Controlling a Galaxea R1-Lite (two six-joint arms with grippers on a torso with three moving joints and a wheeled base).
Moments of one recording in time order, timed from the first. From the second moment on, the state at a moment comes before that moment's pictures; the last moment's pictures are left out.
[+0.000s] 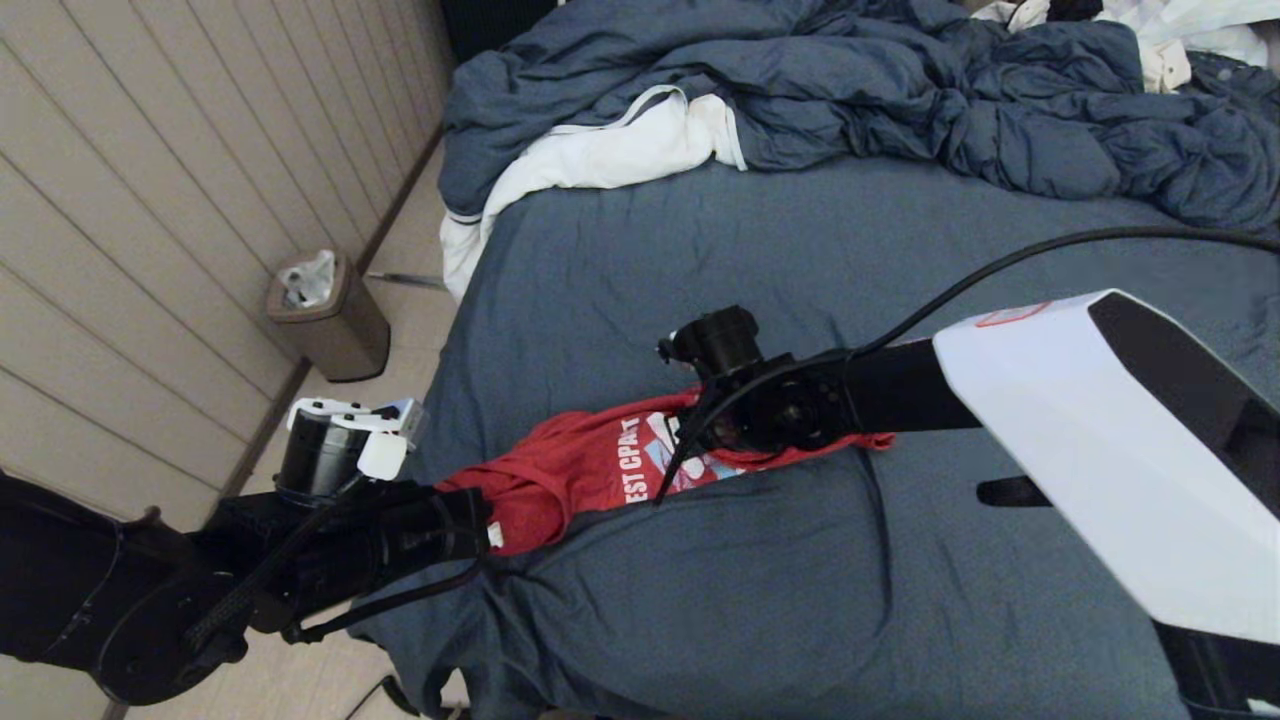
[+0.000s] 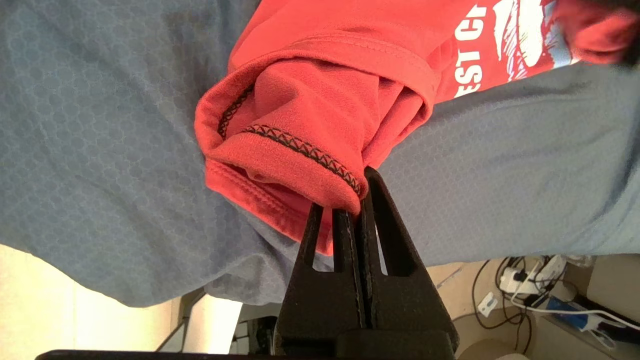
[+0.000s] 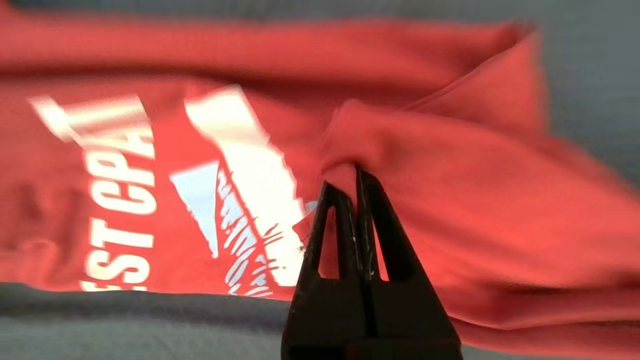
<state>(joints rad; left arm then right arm) -0.52 1.76 -0.61 -0.60 0.03 -0.48 0.57 2.26 -1.71 0.09 -0.34 0.03</state>
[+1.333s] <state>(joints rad) -0.49 1.03 -1.07 0.21 0.07 -0.32 0.44 1.41 -1.66 0.31 -0.33 -0.06</state>
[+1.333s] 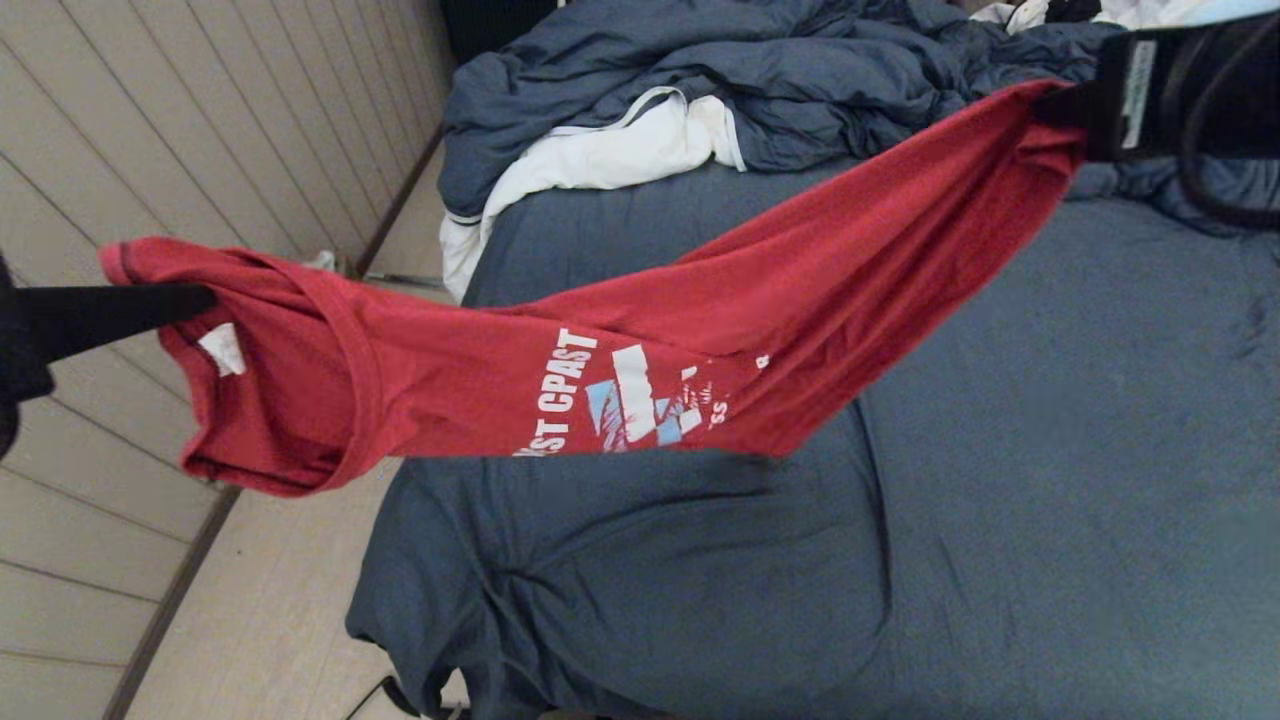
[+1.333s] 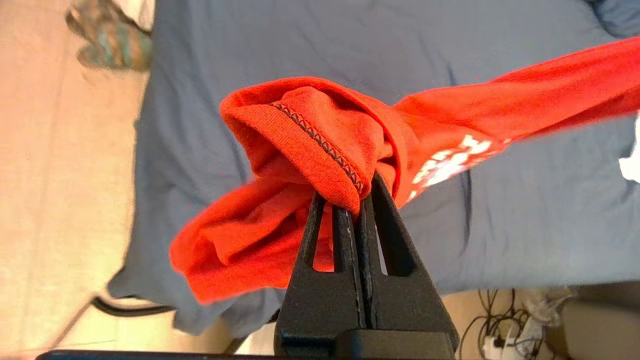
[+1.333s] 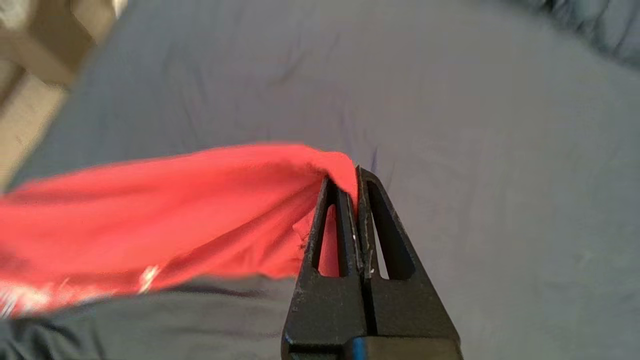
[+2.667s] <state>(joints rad) -0.47 1.24 -1.07 -0.01 0.05 -0.31 0.32 1.39 -1.75 0.36 -0.31 -0.05</state>
